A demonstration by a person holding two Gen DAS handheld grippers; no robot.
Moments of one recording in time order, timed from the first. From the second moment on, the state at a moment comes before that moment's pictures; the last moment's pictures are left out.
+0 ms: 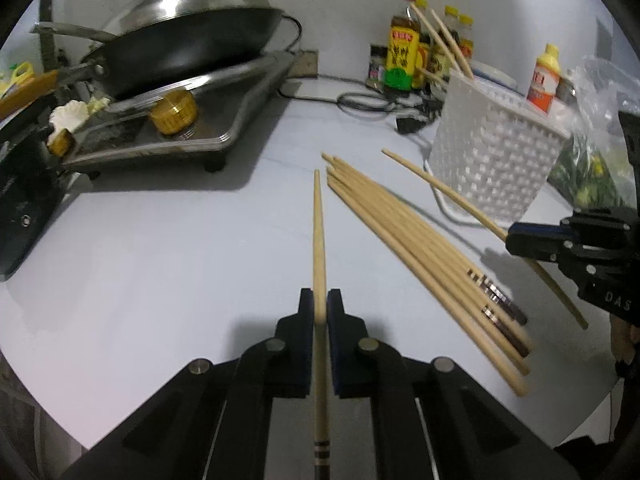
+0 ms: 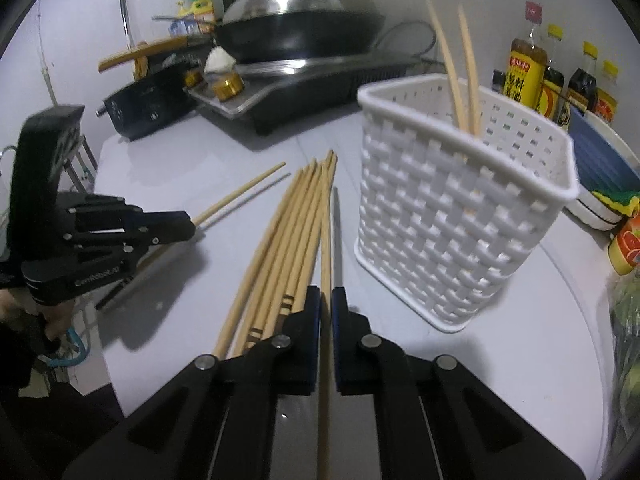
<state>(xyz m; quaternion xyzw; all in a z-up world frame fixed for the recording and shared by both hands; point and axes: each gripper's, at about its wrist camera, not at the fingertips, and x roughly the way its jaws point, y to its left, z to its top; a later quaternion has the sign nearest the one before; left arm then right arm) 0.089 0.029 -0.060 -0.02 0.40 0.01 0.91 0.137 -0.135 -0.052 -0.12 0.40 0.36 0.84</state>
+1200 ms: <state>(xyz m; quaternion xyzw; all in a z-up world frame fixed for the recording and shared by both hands) 0.113 0.001 0.056 -0.03 0.28 -0.01 0.96 0.203 -0.202 0.081 -0.01 0.26 0.39 0.88</state>
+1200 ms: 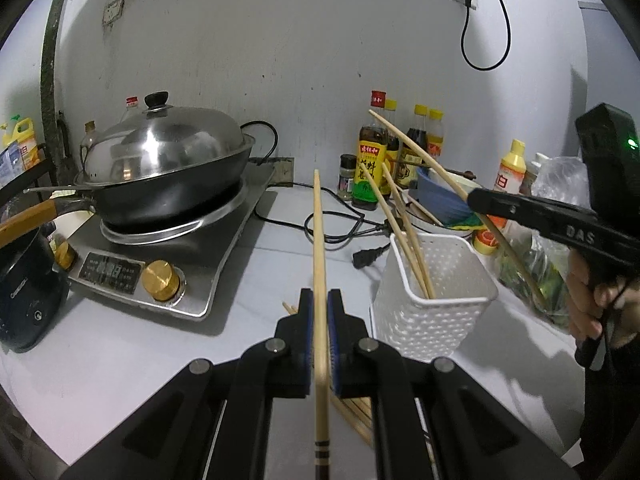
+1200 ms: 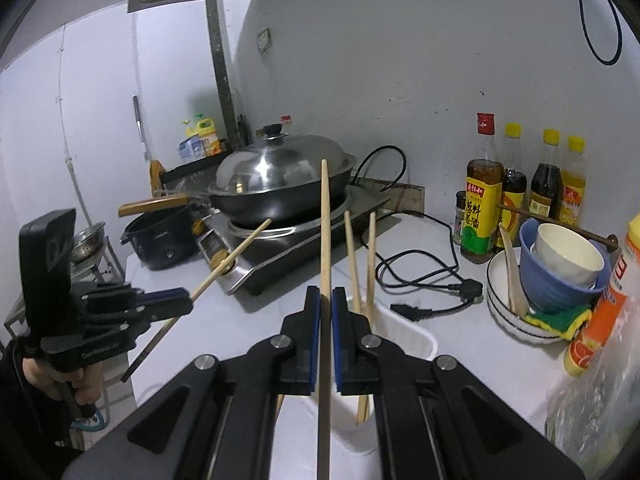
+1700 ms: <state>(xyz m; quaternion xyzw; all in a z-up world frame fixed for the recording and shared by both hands) 0.125 0.046 0.049 -0.06 0.27 -0.03 0.96 0.256 -0.153 0.081 -0.03 0.28 0.37 0.89</state>
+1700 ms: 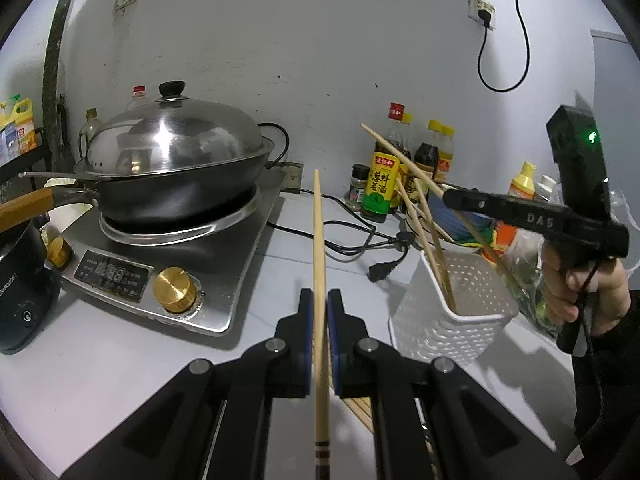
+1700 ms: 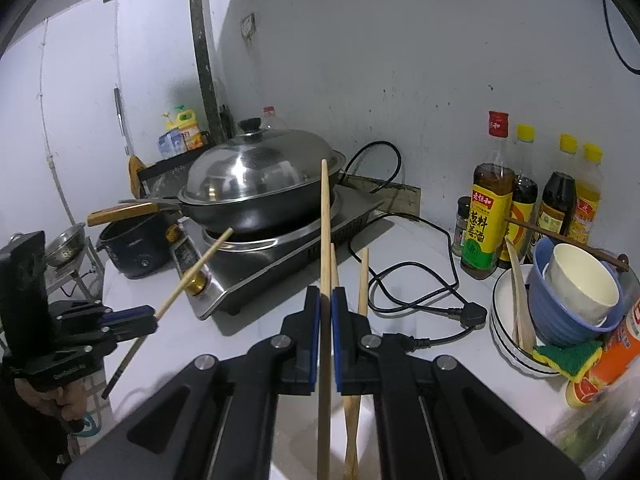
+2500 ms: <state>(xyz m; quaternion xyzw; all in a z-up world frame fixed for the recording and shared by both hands) 0.136 0.018 0.059 -0.07 0.27 -0.05 0.96 0.234 -0.167 0.035 -0.07 0.33 0.34 0.88</state>
